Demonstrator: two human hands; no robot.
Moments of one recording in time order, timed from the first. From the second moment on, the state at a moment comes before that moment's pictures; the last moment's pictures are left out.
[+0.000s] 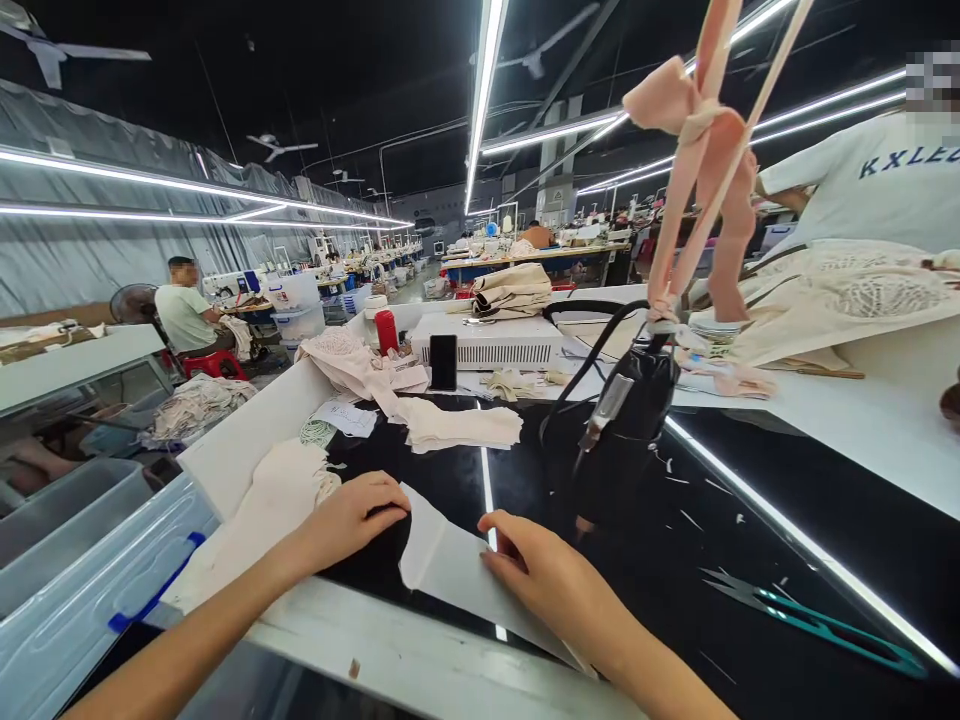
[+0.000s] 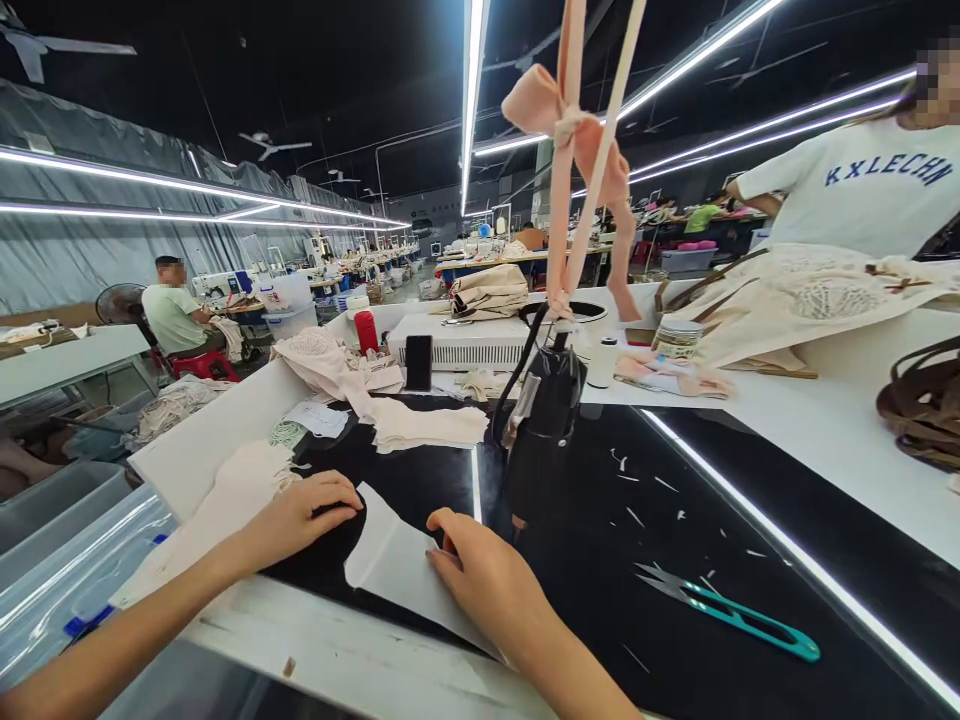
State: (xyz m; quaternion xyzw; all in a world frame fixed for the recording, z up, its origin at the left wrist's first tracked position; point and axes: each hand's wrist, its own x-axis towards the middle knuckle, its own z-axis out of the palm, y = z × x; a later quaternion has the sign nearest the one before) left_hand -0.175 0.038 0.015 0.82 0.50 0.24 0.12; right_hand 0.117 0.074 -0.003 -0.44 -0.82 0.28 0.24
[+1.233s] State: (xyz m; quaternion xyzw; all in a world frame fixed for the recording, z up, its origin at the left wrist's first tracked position) left_hand -0.180 0.152 0.043 0.66 0.59 0.36 0.30; right_hand 0.094 0.187 0.025 -0.48 -0.81 0.16 0.29
